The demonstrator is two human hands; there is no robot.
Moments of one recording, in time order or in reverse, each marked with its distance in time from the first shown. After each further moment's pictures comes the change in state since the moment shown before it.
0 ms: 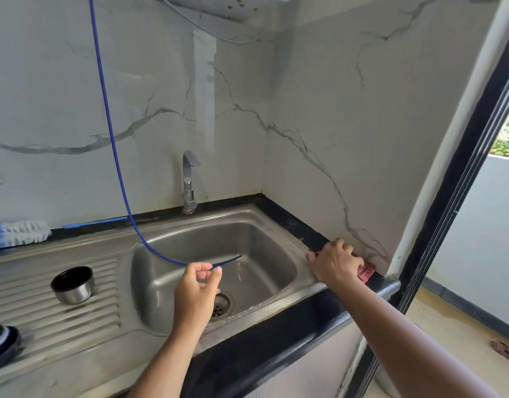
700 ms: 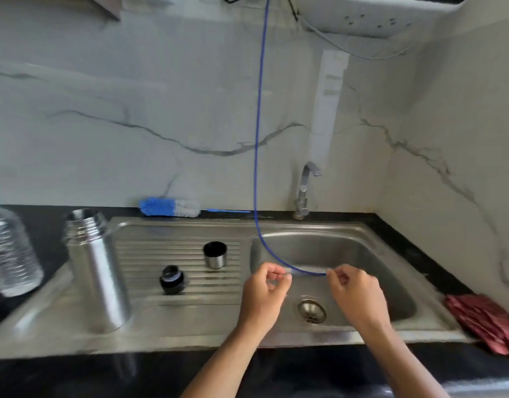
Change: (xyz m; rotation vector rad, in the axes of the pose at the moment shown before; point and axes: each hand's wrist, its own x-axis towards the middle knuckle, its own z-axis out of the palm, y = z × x) left_hand -0.031 0.016 -0.089 0.012 0.109 0.086; right_hand -0.147 -0.126 -0.032 0.846 0.031 -0.505
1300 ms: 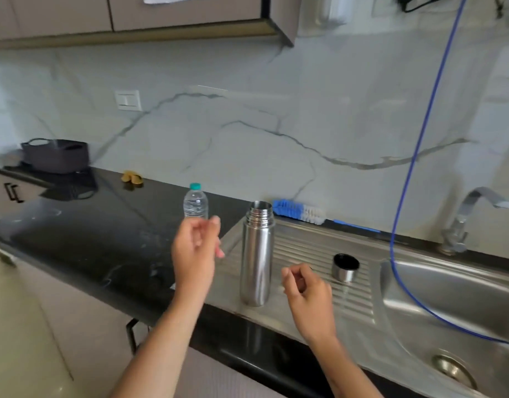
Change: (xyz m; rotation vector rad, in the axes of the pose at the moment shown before) left_hand -0.058 0.058 -0.317 0.045 0.790 0.182; right_hand -0.125 -0.218 0.167 0.686 -0.366 -0.500
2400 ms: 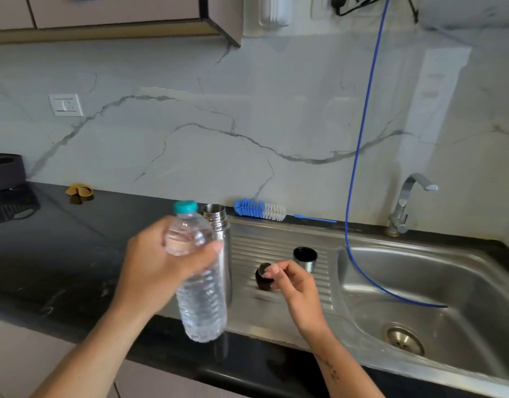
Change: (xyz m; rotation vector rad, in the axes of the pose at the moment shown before) left_hand -0.024 0.076 -0.004 0.258 -0.414 0.103; right_hand 0.012 0.028 -0.041 0.394 -0.058 0.046
